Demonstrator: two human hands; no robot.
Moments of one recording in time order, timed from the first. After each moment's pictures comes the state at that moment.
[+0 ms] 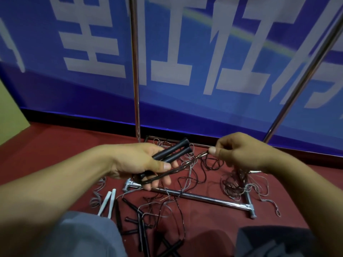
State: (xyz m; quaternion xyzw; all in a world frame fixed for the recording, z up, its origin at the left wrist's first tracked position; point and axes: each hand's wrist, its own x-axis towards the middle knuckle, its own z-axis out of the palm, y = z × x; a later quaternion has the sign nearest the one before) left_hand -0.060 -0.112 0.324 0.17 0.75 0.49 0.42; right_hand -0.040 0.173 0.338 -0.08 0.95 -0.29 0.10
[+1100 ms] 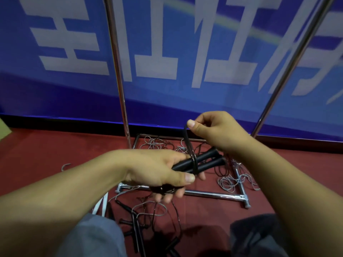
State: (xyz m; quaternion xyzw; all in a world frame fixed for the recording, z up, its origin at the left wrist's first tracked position) left_hand -0.047 -0.055 0.332 0.31 0.71 0.42 0.47; right_hand -0.059 0.148 0.331 -0.03 0.91 -0.41 -0.08
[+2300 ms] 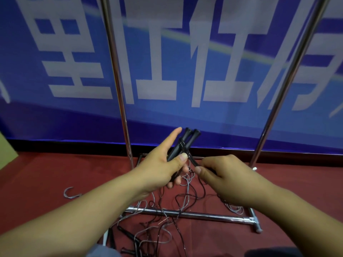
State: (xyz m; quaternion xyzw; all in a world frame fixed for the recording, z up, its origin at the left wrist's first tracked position) left_hand -0.070 -0.034 0.316 0.19 0.73 0.63 0.18; right_hand -0.024 0.162 0.321 -0.14 0.96 -0.23 -0.03
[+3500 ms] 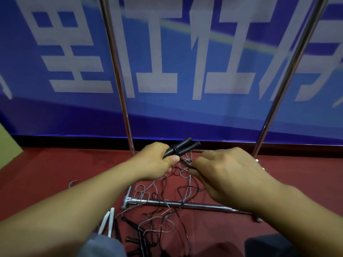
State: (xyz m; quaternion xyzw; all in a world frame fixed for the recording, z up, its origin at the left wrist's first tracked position) left_hand -0.099 -0.048 0.300 0.19 0.92 0.33 0.14; right_hand 0.000 0.144 0.328 -0.31 0.91 0.01 -0.27
